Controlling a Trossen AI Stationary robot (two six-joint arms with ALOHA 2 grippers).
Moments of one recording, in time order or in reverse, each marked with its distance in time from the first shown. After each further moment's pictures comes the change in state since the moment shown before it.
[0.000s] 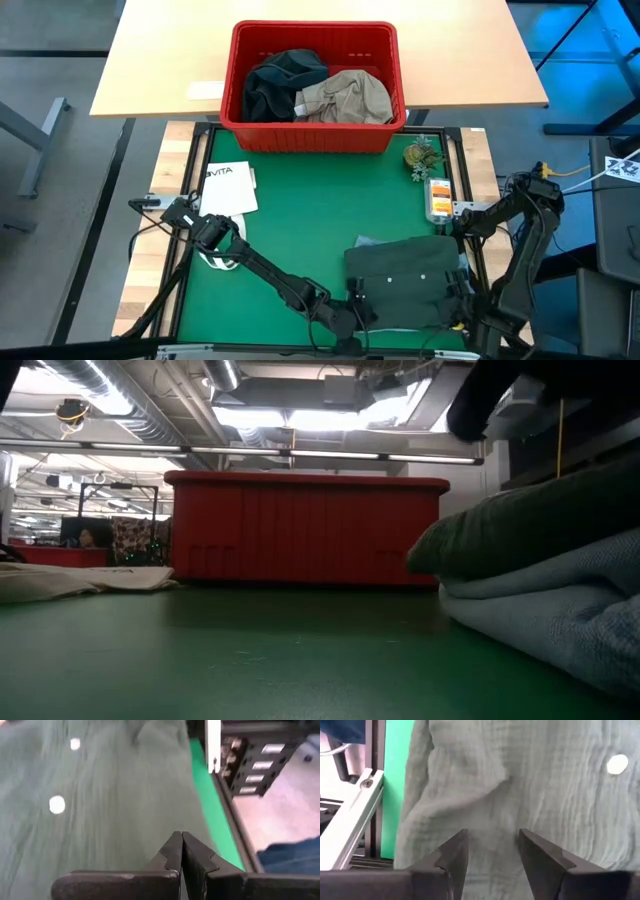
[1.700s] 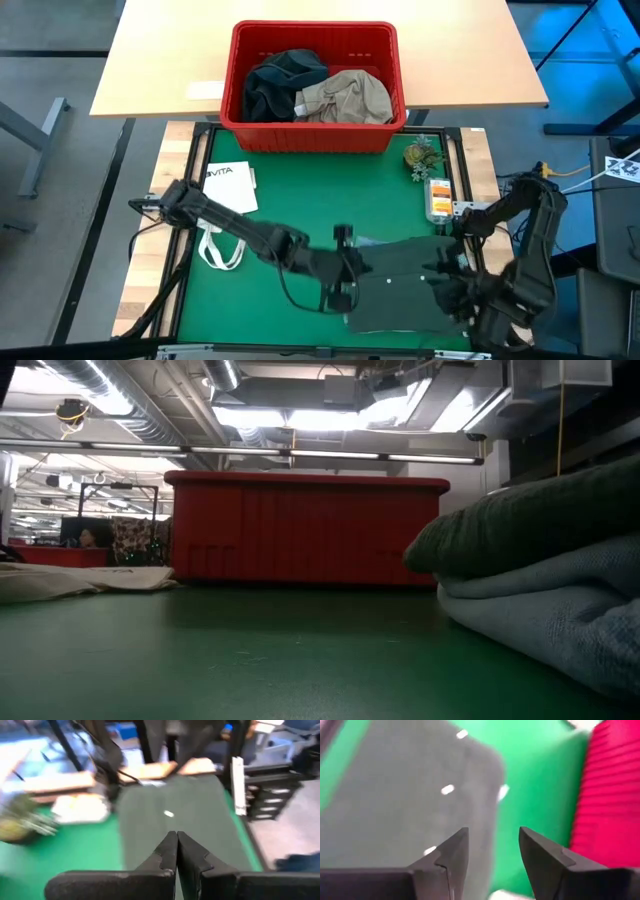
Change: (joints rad) left arm 0.132 -0.425 0.000 -0.366 0.013 0.168; right arm -0.177 -0.009 0.455 -0.450 0.515 -0.486
